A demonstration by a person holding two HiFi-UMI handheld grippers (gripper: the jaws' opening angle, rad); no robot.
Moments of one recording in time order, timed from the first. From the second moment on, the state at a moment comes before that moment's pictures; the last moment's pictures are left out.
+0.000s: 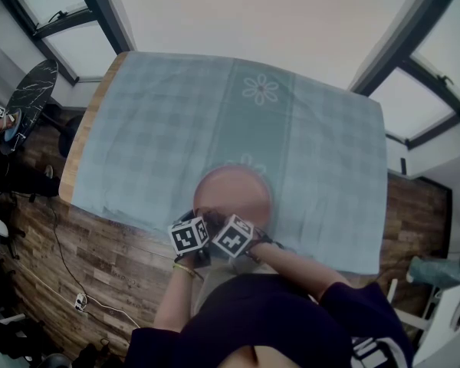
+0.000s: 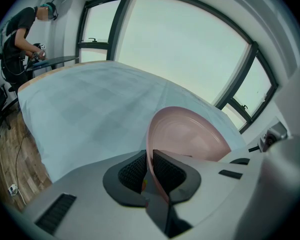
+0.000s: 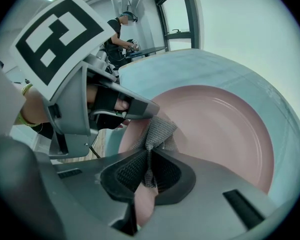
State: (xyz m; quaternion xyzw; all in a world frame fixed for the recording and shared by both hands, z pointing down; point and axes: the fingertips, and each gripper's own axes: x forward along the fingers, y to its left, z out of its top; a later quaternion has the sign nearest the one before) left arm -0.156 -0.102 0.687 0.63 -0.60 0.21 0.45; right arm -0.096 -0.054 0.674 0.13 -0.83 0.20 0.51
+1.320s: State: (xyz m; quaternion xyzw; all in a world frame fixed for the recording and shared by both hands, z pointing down) left arm -0.155 -0.103 0.685 0.64 -0.59 0.21 0.44; right arm 0.034 -0.147 0.671 0.31 -0.75 0.21 0.54
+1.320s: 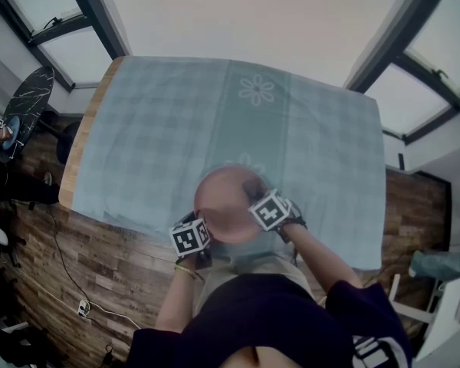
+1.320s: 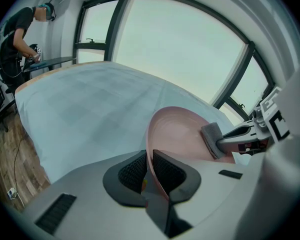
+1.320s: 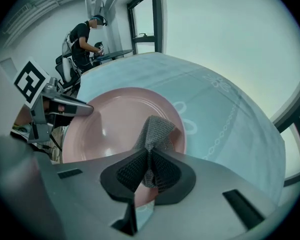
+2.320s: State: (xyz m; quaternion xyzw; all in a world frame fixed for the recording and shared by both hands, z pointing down) left arm -0.156 -0.102 0.685 0.64 -0.59 0.22 0.44; right arm 0.009 -0.078 0.686 0.24 -0.76 0.24 0.56
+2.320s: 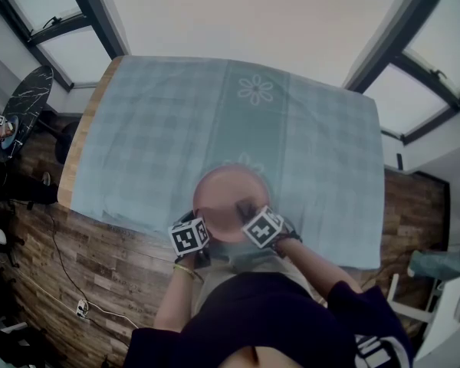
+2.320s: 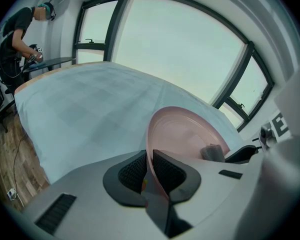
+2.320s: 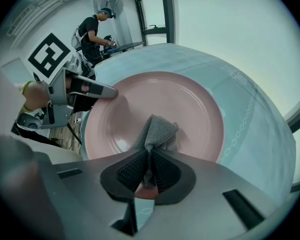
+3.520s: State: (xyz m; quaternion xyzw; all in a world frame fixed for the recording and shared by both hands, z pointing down) left arm -0.157 -0.099 0.684 0.63 -0.61 0.22 0.43; right arm -0.024 -0.063 0.648 0.24 -0.82 0.26 0.44
